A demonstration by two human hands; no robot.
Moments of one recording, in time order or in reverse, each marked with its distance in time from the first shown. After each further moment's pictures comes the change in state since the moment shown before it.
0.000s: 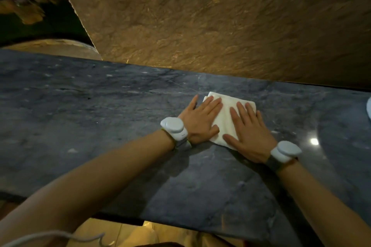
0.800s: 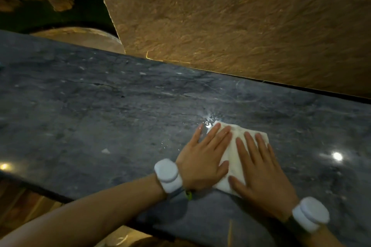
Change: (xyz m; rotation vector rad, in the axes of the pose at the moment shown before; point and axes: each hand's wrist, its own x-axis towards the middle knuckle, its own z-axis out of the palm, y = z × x) left_hand -0.101 -0.010 0.032 -0.112 0.090 -0.107; right_hand -0.035 -0.101 0.004 -0.028 0.014 -0.097
